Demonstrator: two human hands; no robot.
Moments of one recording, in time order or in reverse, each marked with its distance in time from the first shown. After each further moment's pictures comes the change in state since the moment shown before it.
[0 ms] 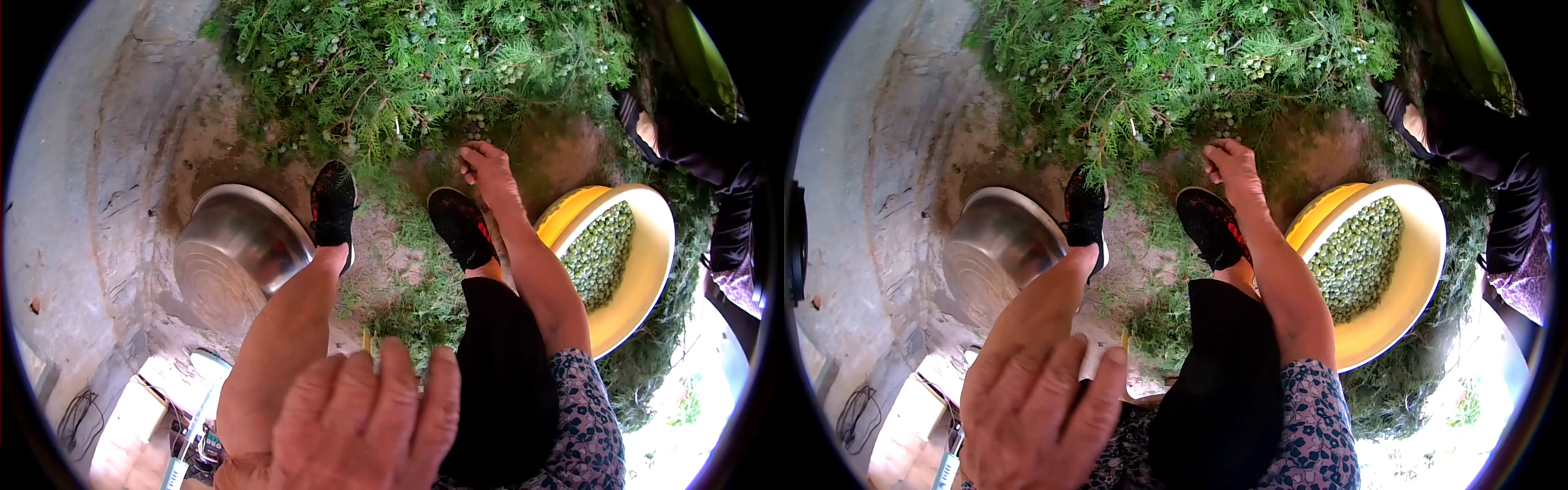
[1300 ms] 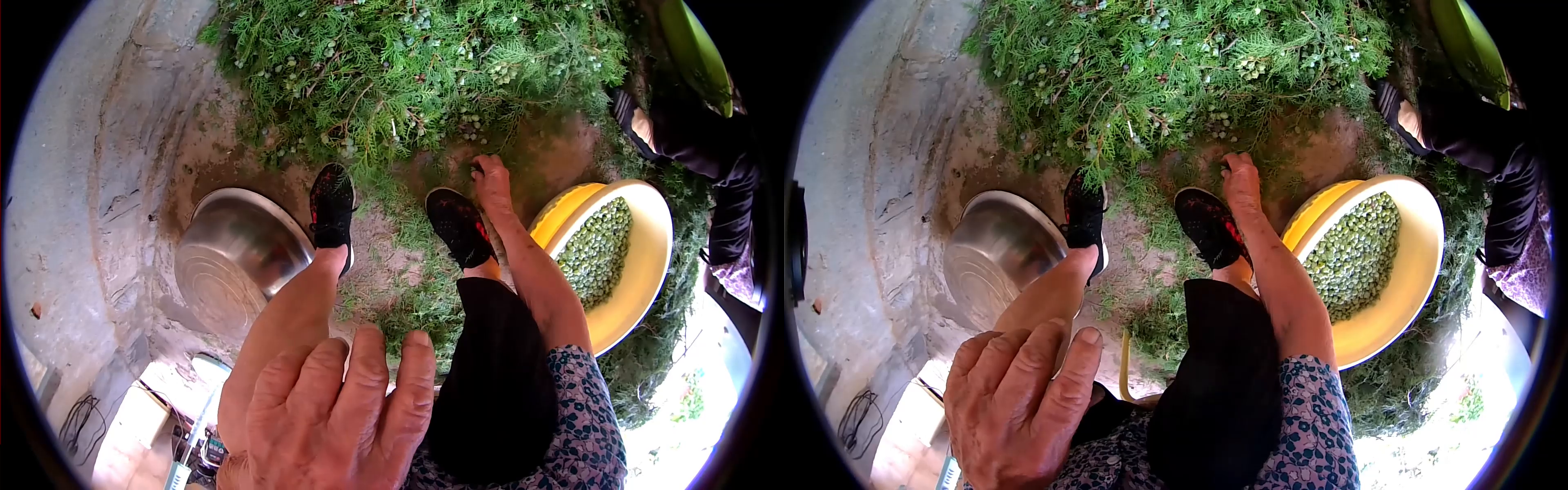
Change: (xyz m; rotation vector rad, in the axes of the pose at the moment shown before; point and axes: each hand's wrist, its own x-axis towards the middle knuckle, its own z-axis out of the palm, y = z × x) left_hand -0.005 -0.016 -0.013 0.029 -0.089 0.021; right_hand 0.007 0.064 -0.012 -0.517 0.291 -0.546
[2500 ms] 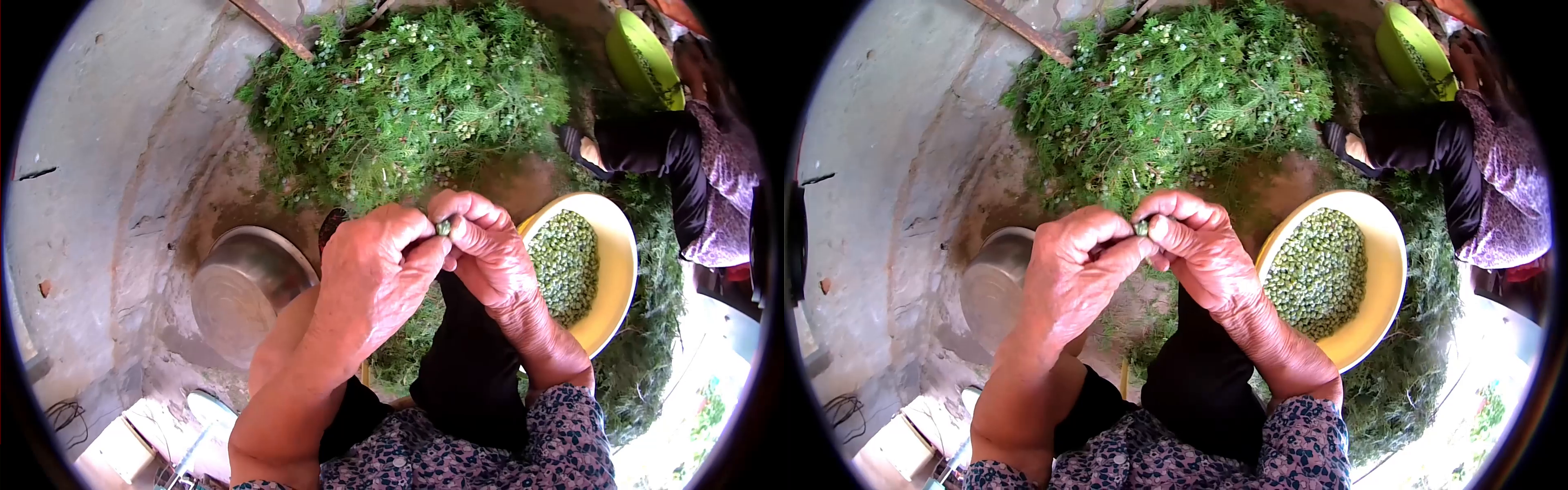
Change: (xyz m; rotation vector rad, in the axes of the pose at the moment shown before) left_hand 0.029 0.018 0.015 -0.707 0.420 -0.233; right_hand -0.074 -0.271 -0.188 1.568 -0.482 0.131
